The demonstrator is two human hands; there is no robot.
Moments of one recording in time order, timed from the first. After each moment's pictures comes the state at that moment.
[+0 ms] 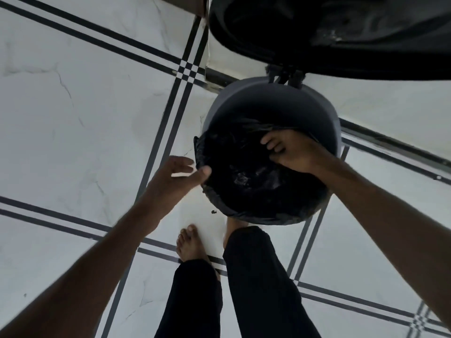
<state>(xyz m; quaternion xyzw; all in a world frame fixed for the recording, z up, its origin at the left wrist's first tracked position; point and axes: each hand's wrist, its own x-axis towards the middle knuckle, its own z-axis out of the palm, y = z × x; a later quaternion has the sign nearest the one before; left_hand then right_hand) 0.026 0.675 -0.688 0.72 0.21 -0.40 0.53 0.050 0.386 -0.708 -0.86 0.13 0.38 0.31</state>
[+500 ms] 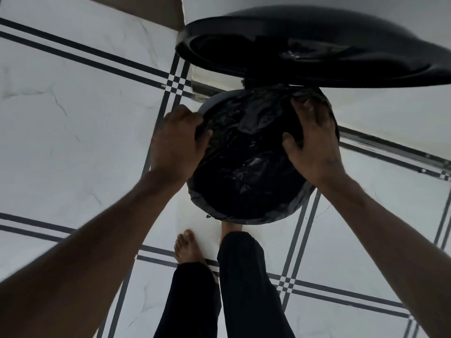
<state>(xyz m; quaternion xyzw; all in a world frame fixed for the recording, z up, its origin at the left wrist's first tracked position) 0.097 0.606 -0.658 0.96 -0.15 -0.10 0.22 0.028 0.349 -0.654 -0.96 0.16 0.12 0.19</state>
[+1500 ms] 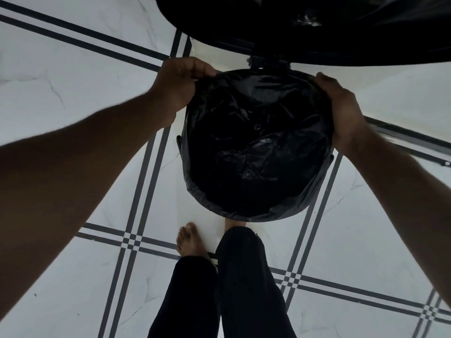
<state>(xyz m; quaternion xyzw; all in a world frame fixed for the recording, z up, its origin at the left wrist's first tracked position) -0.130 0.665 -0.908 0.84 0.21 -0.35 0.36 0.069 0.305 -0.689 -0.64 0.35 0.15 0.67</state>
